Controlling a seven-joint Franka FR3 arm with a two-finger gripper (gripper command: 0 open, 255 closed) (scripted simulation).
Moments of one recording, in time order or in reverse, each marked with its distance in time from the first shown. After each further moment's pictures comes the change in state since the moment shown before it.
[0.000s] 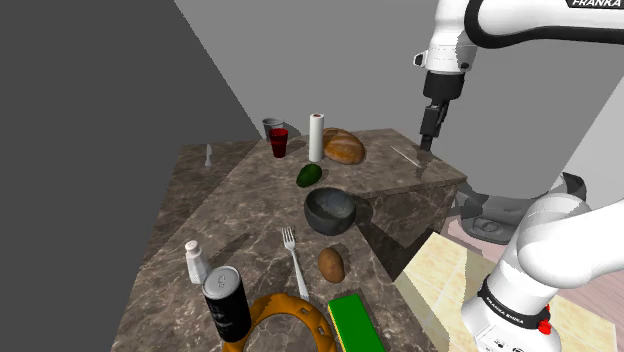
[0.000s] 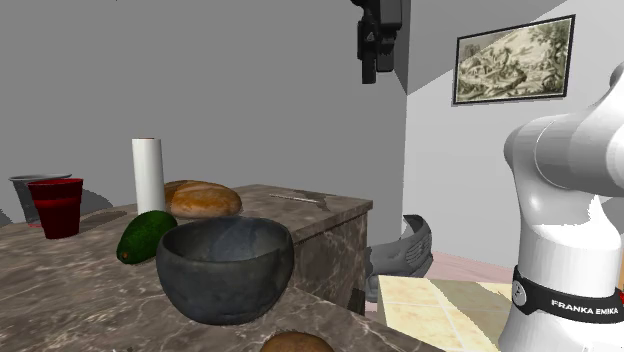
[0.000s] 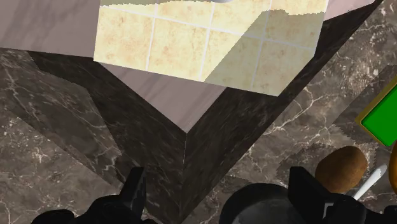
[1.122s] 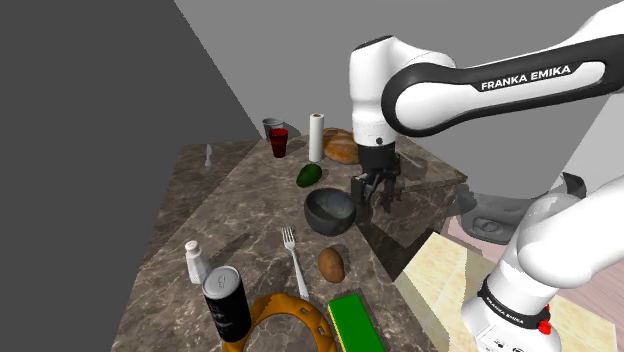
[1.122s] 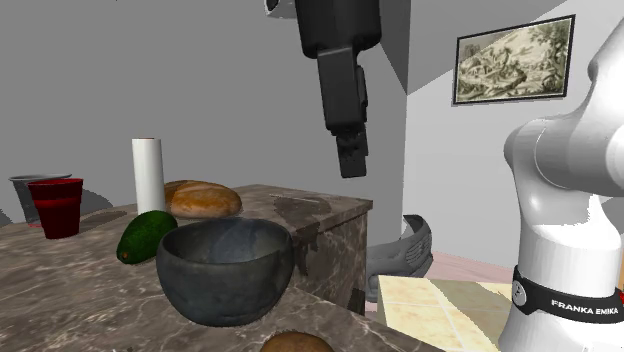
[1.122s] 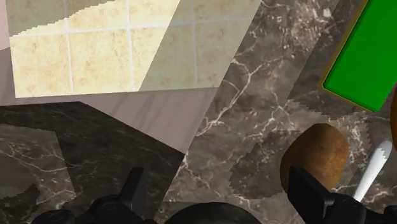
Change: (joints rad) arm 0.000 0.272 0.394 -0.056 0.156 0.221 0.547
